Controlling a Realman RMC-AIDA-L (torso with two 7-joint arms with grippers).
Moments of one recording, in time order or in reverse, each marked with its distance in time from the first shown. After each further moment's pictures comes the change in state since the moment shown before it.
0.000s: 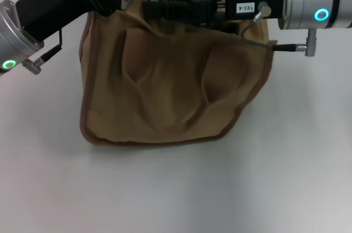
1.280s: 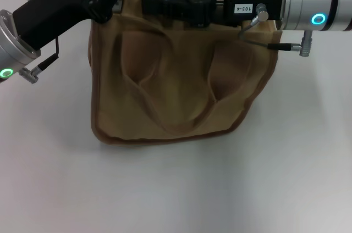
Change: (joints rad) left arm 0.030 0.000 0.031 -0.004 -0.027 -0.013 -0.007; right arm -0.011 0.024 0.026 -0.010 0.007 0.008 -0.117
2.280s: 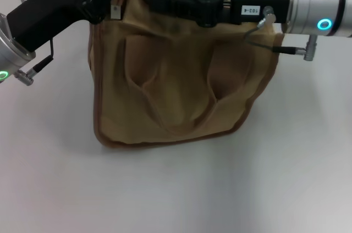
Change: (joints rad) left arm 0.017 0.002 -0.002 0.000 -0.013 -0.005 0.005; right arm -0.035 0.001 0.004 0.008 0.035 -0.002 -0.034
